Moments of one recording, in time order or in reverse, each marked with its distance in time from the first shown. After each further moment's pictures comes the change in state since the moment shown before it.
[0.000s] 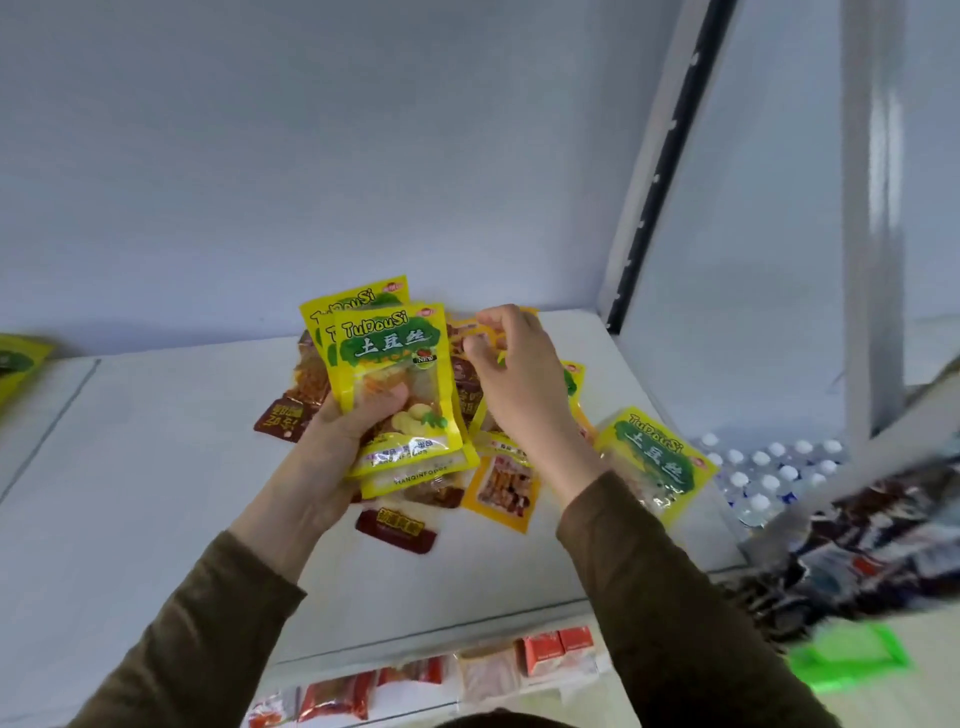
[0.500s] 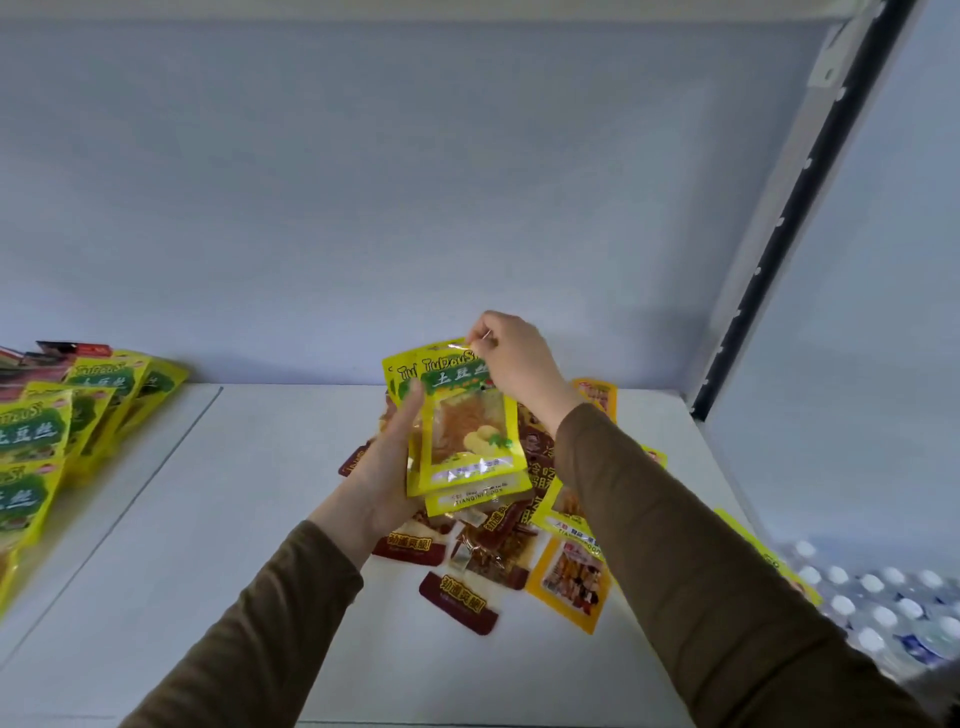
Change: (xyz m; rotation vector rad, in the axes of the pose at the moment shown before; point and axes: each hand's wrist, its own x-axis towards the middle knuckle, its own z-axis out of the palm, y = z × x) left_hand 0.045 0.022 -0.031 -0.168 -0.134 -0.123; right_hand 0.127 -0.041 0.066 0.024 -0.254 -0.186
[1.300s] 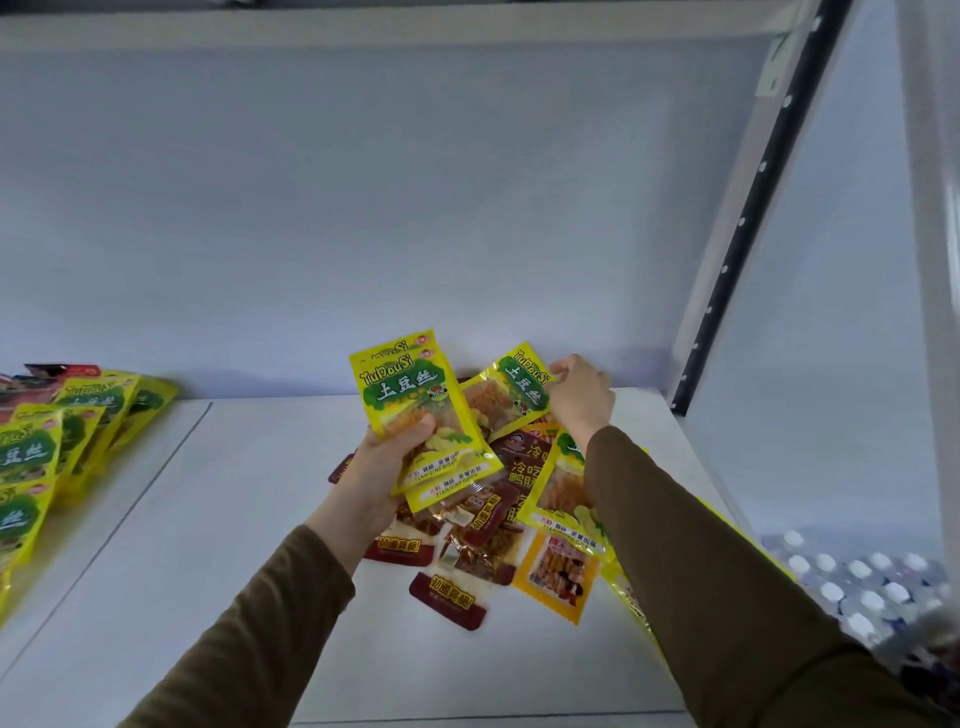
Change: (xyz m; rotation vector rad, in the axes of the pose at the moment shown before) left_hand -0.003 -0.003 0.012 0.107 0.318 0.194; right_hand -0.020 0.112 -0.012 -0.135 0.236 0.439
